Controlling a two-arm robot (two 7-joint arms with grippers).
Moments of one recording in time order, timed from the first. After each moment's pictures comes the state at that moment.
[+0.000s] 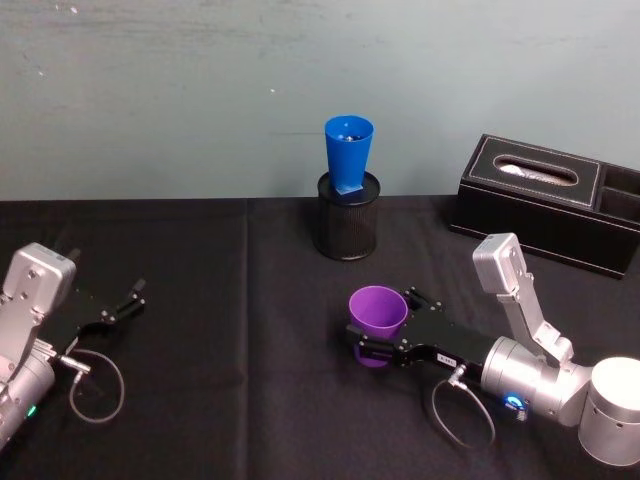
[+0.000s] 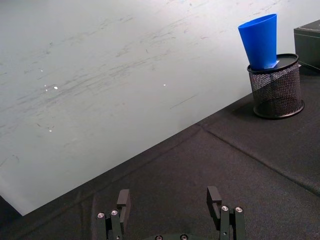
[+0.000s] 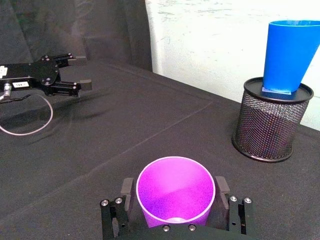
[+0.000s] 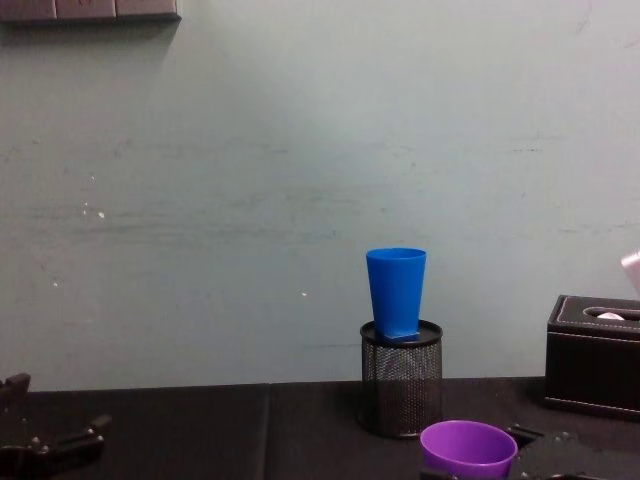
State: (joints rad) left arm -0.20 0.60 0.45 -1.41 -0.25 -0.12 0.03; right arm 0.36 0.42 -0.47 -1.22 0.42 -0.06 0.60
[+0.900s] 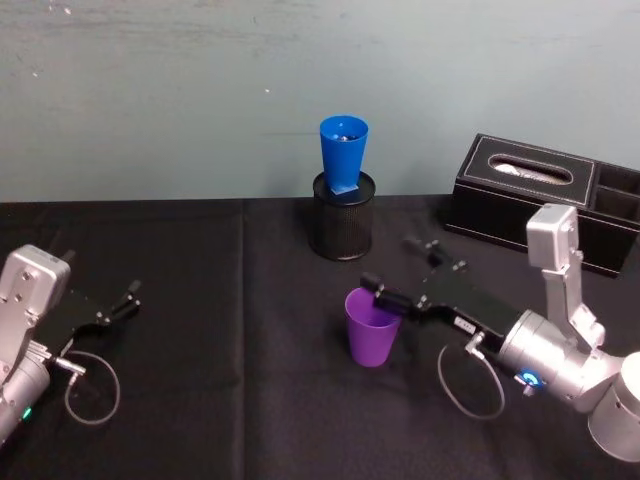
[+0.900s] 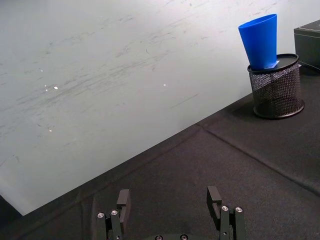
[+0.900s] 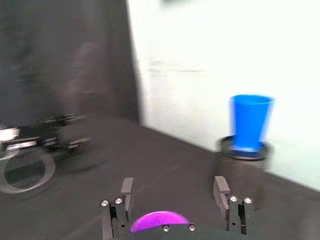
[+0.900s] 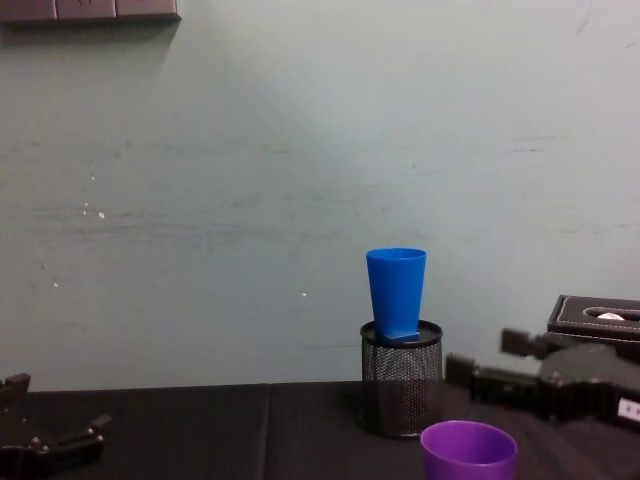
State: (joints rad) left arm -0.20 0.60 0.45 -1.41 -0.25 -0.12 0.03; right arm 0.30 0.43 -0.38 -1.32 0.50 -0.15 0.60
